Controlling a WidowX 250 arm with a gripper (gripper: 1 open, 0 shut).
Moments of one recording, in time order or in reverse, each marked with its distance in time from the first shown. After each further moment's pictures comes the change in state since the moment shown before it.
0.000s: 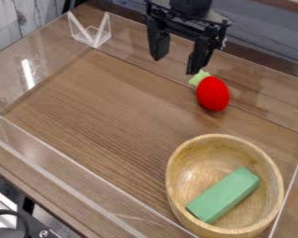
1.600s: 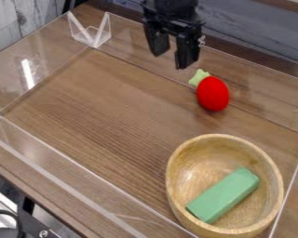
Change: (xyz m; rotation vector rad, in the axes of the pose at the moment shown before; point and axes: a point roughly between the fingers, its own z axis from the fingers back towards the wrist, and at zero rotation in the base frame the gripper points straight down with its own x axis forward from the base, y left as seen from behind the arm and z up) arm 0.026 0.027 -0.007 -0.103 -0.204 -0.247
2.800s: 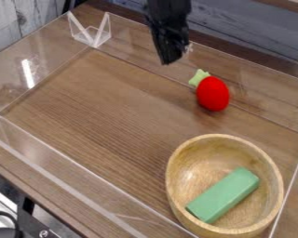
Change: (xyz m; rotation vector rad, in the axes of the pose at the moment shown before) arm 0.018 0.004 -0.040 -0.020 -0.047 -0.199
